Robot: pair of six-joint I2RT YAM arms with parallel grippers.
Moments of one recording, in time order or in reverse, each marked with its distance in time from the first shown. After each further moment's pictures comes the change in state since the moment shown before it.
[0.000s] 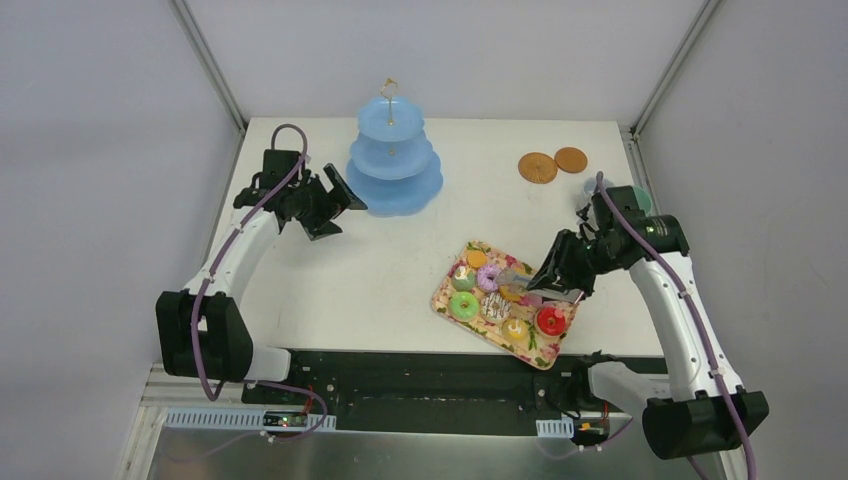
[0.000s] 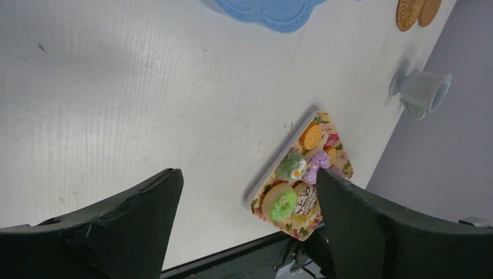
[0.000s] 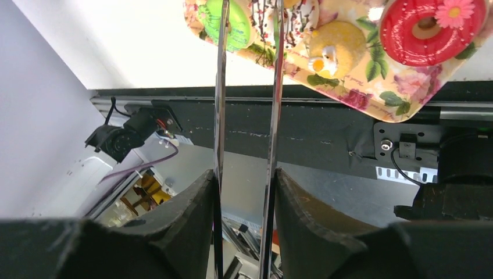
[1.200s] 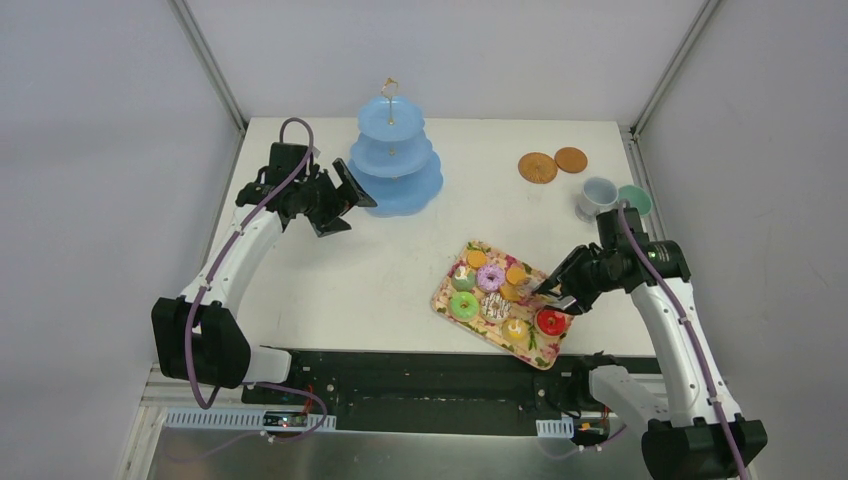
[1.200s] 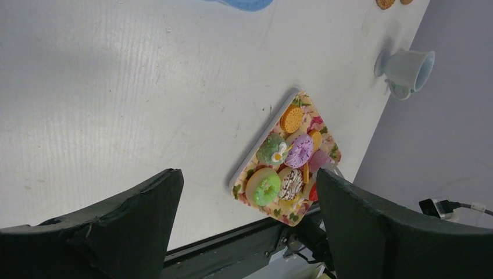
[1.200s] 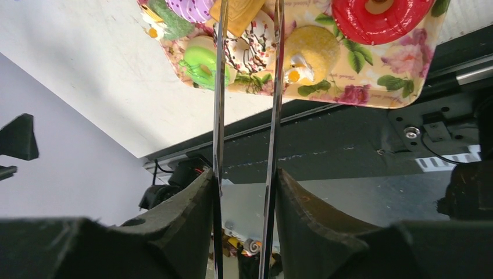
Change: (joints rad) left arm -0.077 -0.032 0.068 -0.068 0.000 -0.032; right arm -0.036 -0.153 -0.170 0.075 0.125 0.378
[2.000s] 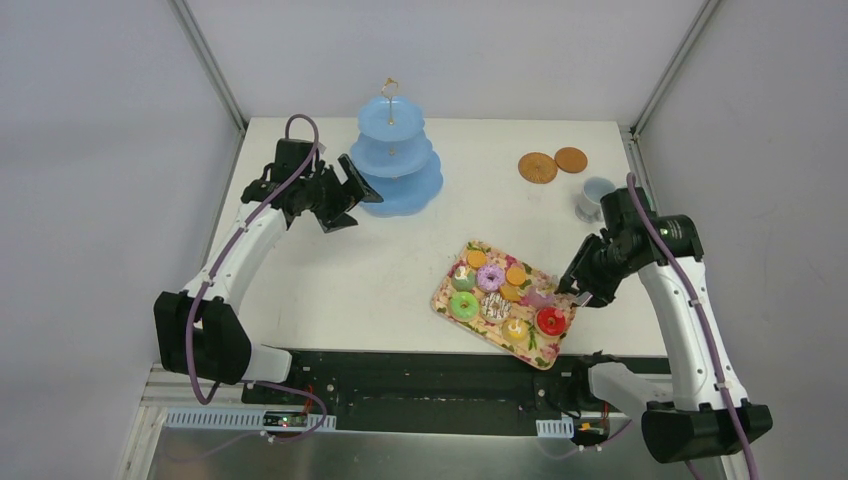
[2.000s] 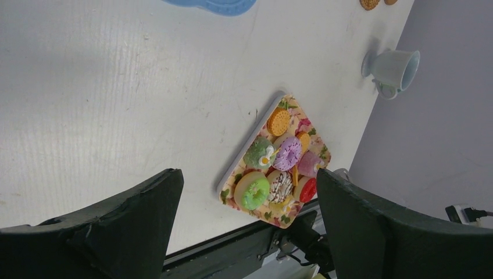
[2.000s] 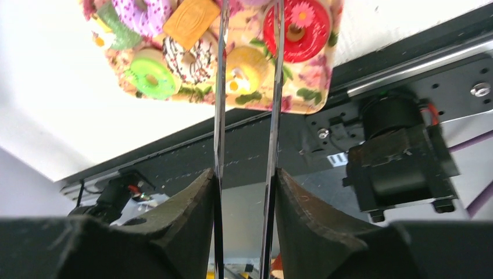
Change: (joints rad) left arm -0.026 0.020 0.013 0.035 0.003 -0.038; right arm 0.019 0.110 0.243 -0.232 0.193 -0.225
